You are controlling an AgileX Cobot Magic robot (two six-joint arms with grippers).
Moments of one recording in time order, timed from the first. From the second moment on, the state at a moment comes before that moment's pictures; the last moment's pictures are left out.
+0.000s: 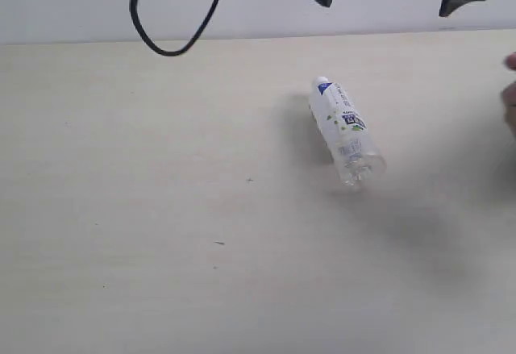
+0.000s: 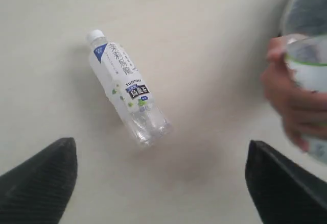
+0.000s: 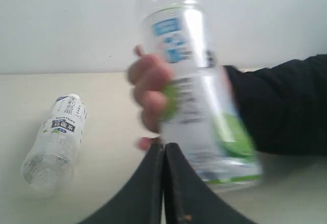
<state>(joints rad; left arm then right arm) -1.12 1.98 -2.14 0.34 1.21 -0.70 0.12 0.01 0.00 0.08 0.27 -0.05</state>
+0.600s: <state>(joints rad) -1.12 1.75 -1.72 0.42 1.03 -0.75 0.12 0.01 0.00 0.08 0.27 -0.05</state>
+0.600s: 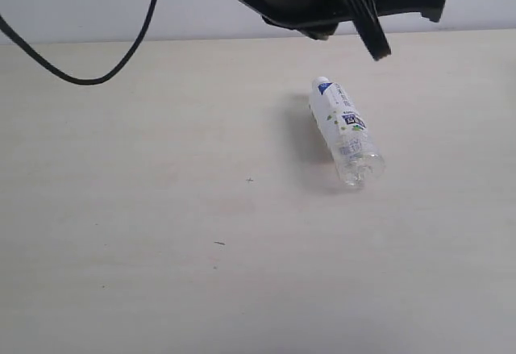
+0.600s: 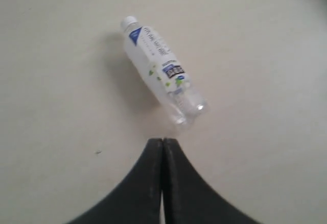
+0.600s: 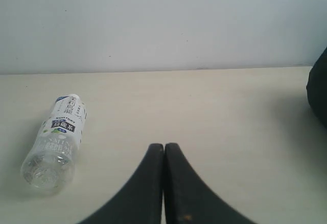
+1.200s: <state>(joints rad) -0.96 1.69 -1.48 0.08 0.71 -0.51 0.12 0.01 0.00 0.08 0.27 -0.05</state>
